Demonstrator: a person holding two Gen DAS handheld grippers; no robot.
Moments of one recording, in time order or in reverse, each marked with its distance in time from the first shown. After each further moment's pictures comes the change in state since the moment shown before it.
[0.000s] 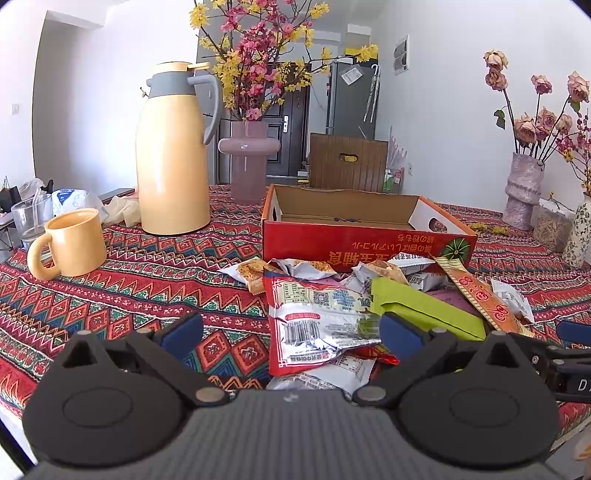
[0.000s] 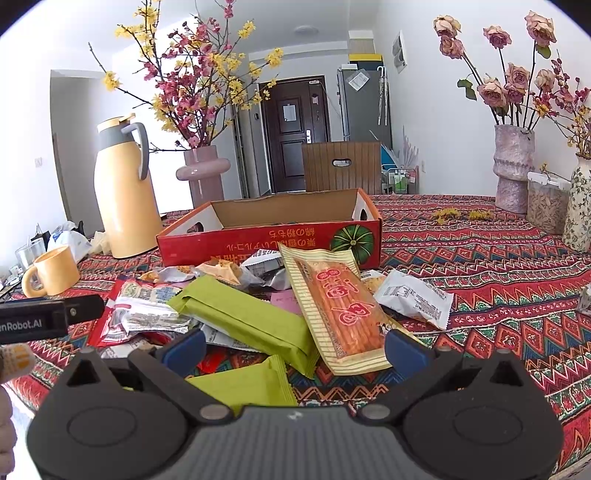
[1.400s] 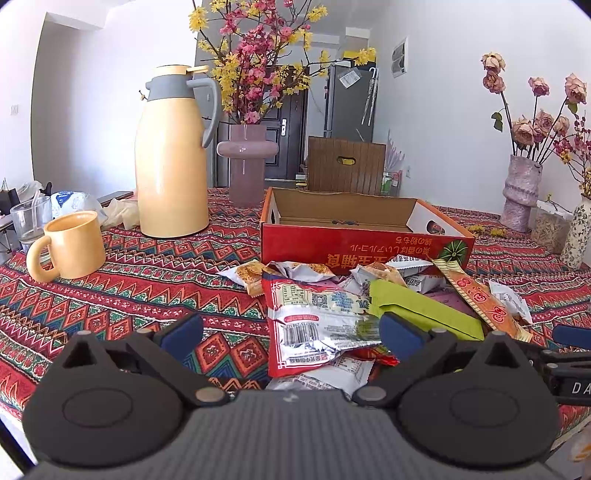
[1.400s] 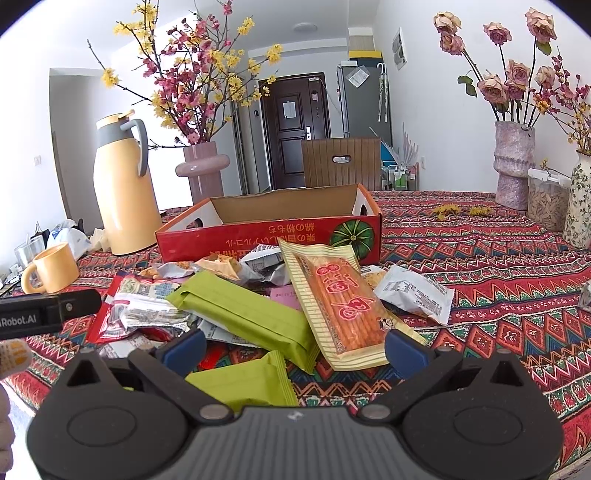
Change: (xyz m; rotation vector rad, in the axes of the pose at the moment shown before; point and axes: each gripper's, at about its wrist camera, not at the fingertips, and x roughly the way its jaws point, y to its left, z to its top) left arm 0.000 0.000 -0.001 0.002 -0.010 -0.006; right arm 0.002 -0.001 -0.001 0.002 0.006 0.000
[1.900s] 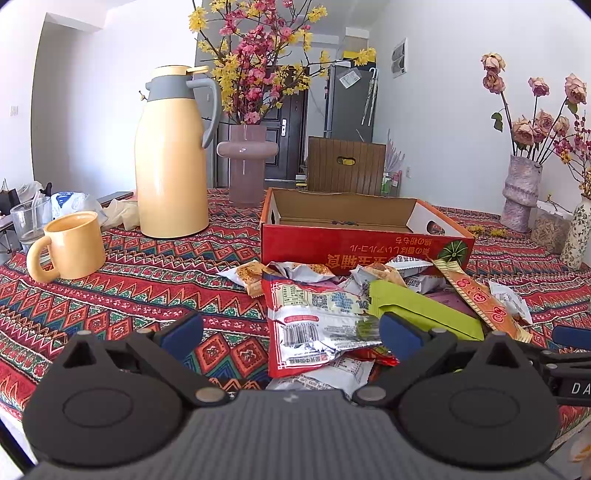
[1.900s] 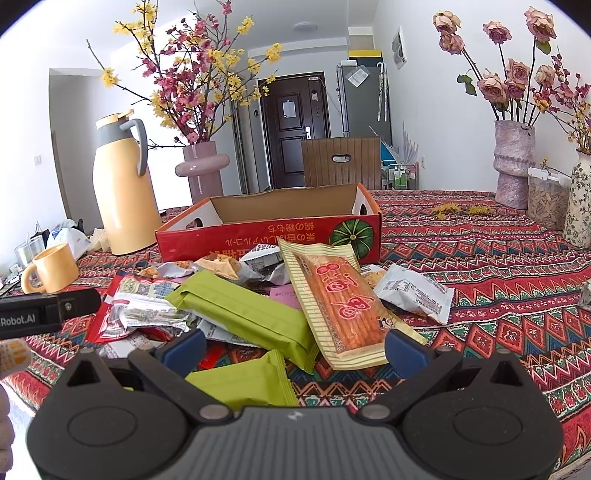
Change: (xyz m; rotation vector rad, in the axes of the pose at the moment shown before) left arm 0.000 0.000 0.000 0.001 -0.002 0.001; right arm -0.002 0.002 -0.005 0.000 0.002 -0.001
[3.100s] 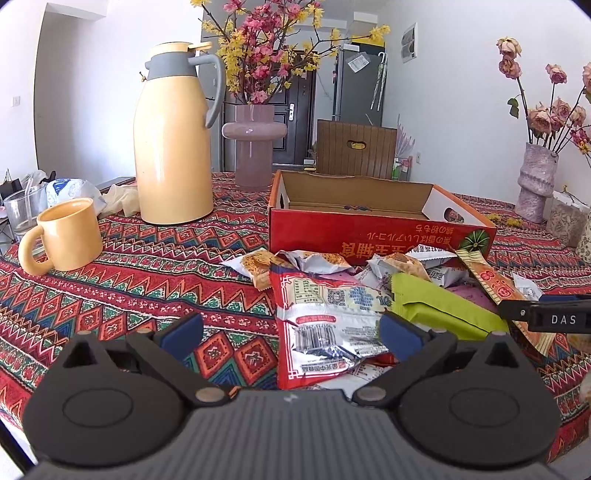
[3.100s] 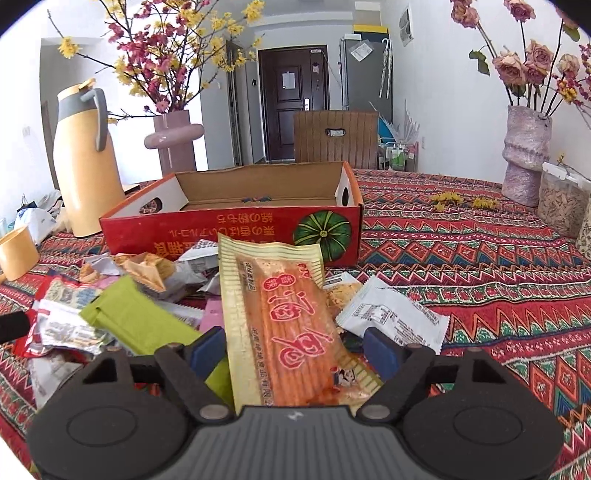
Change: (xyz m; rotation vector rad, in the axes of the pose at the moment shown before) left arm 0.034 0.005 0.004 -0.007 0.056 0.027; right arm 0.084 -0.044 0.038 -0.041 0.121 -0.018
